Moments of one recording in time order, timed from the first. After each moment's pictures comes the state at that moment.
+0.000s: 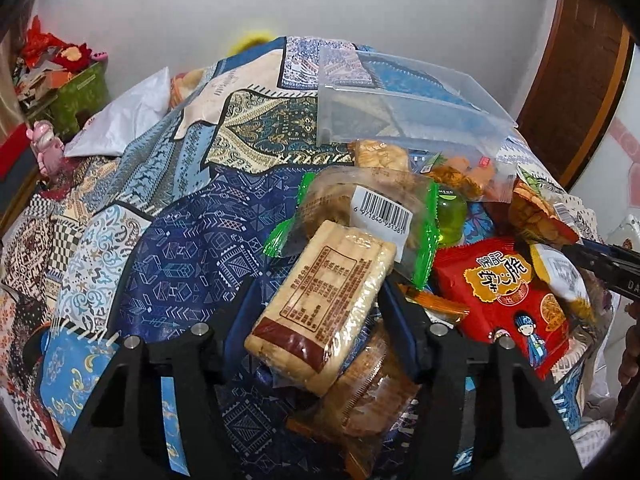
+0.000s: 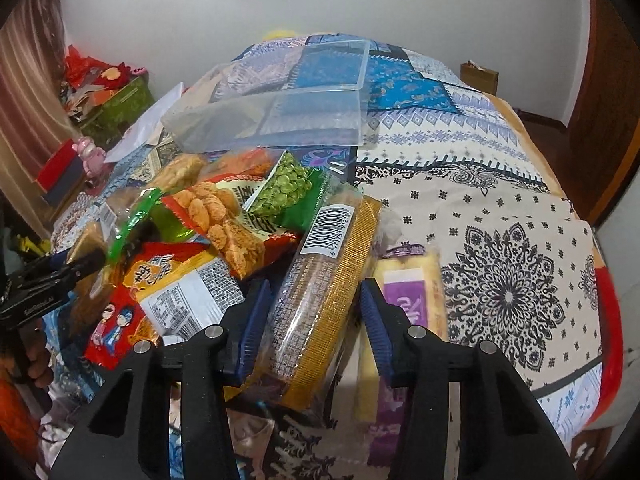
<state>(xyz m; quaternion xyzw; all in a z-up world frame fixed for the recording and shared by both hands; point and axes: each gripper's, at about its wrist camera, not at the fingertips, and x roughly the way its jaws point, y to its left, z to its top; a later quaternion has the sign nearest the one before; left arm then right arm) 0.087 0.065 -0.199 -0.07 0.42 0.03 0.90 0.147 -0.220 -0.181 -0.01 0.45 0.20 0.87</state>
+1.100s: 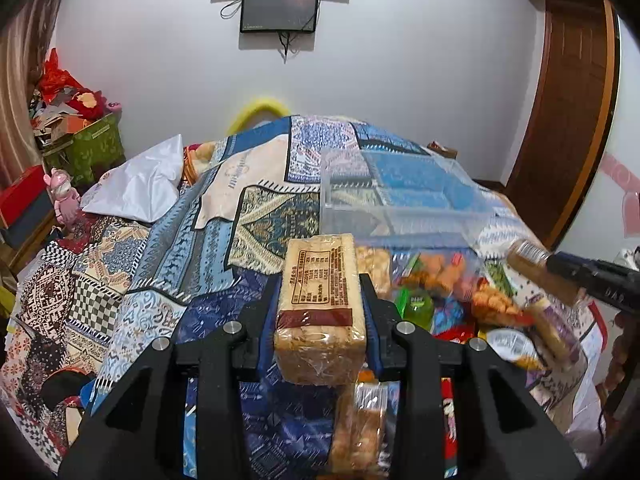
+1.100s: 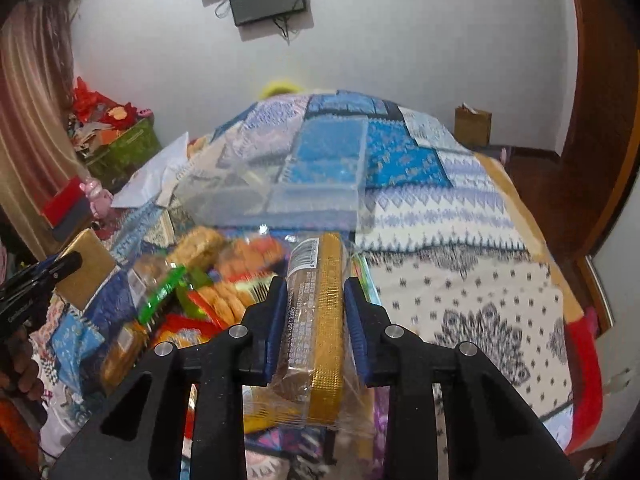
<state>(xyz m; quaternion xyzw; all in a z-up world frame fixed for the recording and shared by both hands) 0.084 0.069 -0.119 -0.06 0.31 0.04 0.95 0.159 -0.216 -0.124 0.00 0.37 0.21 0.91</state>
